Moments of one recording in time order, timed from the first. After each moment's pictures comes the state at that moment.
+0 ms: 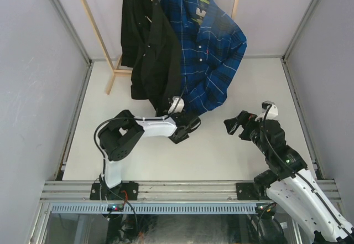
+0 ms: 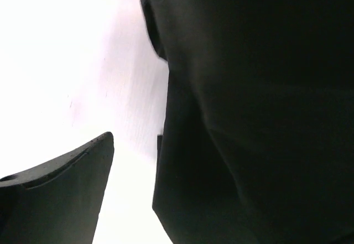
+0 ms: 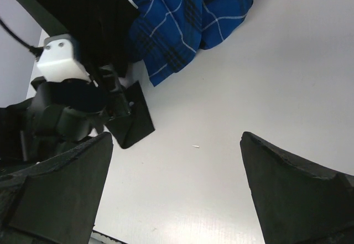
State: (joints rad) left arm -0.92 1.98 1.19 -0.50 -1.05 -0.78; right arm 0.47 0.50 0.58 -0.49 0.14 0.65
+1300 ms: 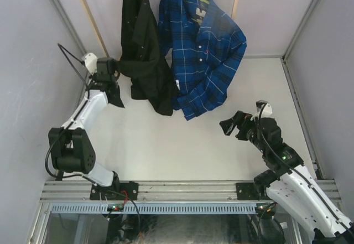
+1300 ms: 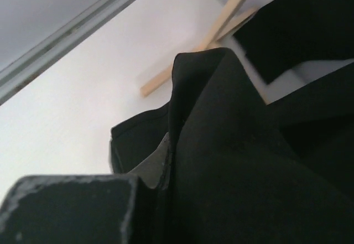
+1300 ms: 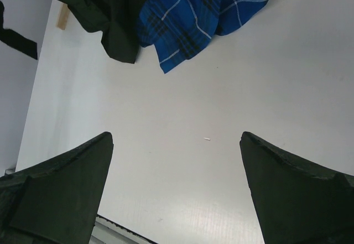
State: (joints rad) left arm -0.09 1.52 1.20 -0.27 -0.62 -0.66; right arm 0.47 0.55 0.56 -0.44 0.05 0.66
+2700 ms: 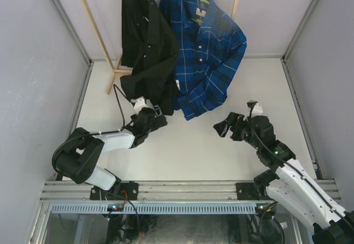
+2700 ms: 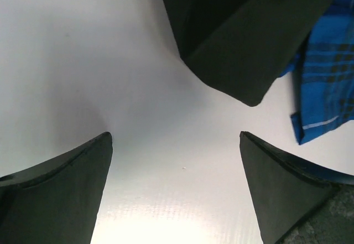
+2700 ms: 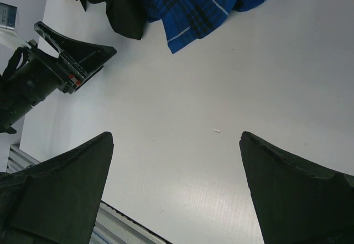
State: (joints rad) left arm -0.55 1.48 0.55 0.23 -0.36 -0.78; right arm 0.47 0.64 0.51 -0.34 -0.06 0.66
